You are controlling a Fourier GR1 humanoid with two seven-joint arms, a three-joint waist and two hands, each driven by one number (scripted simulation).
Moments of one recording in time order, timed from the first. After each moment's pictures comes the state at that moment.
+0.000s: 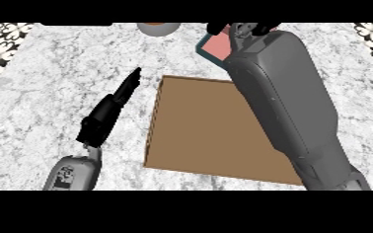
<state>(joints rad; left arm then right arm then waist) -0.19 0.07 -0.09 -1.54 -0.16 -0.18 0.07 -1.12 -0.05 0.12 -1.29 1.21 0.09 0.99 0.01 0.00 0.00</state>
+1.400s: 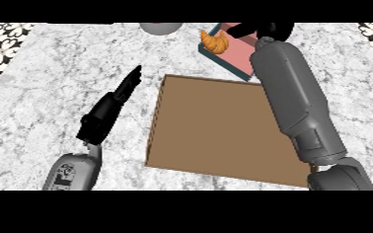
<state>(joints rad) -0.21 0.07 -0.08 -1.53 -0.16 -0.19 0.07 -1.08 -0.08 -0.23 -0.68 0.99 -0.50 0.57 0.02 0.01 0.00</state>
